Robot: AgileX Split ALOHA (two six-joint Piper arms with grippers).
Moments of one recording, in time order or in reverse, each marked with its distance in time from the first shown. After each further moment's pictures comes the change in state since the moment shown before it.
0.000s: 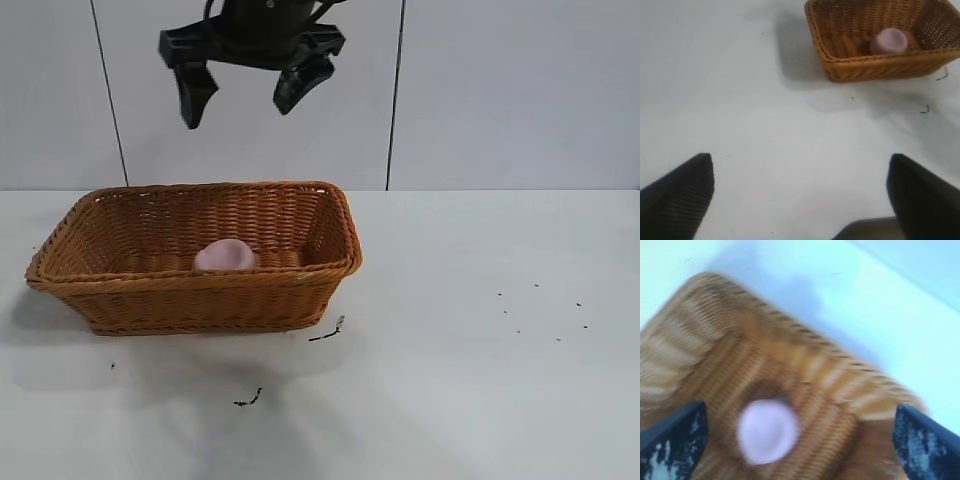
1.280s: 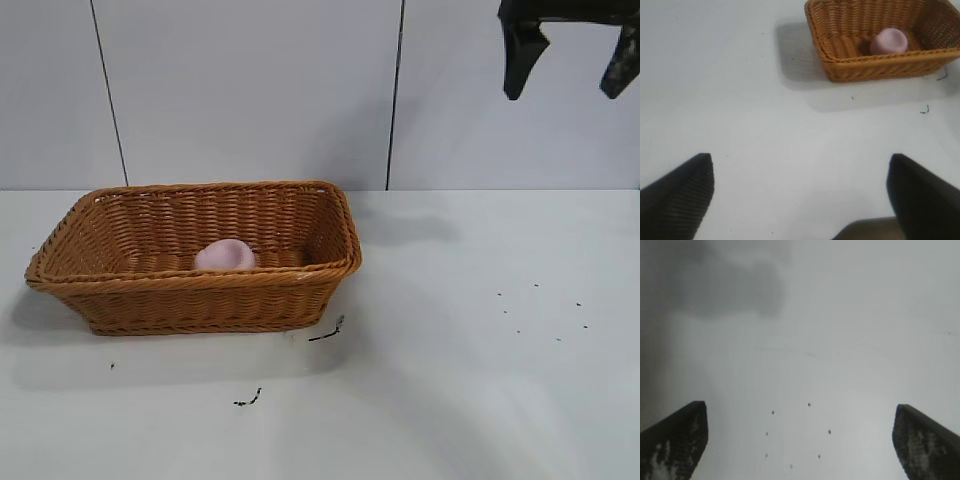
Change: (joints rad) left arm 0.000 0.000 0.000 0.000 0.000 0.000; right arm -0.282 -0.861 0.886 -0.017 0.176 0.007
